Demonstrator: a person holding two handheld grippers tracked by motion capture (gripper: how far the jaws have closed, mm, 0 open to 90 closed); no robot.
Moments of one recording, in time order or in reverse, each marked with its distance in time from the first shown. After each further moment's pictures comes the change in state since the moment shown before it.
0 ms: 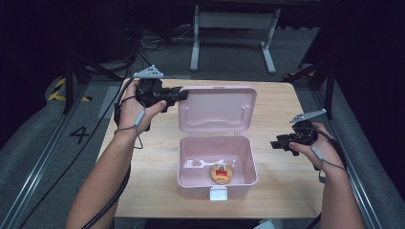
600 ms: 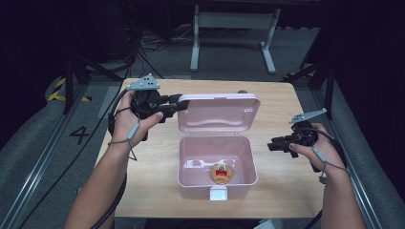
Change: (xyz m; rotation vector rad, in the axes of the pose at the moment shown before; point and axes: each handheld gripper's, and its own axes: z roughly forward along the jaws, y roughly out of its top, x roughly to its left) left arm -0.025 -0.014 -0.019 -0.028 -0.045 0.050; right arm 0.016 0.006 -0.009 -0.025 0.125 -0.019
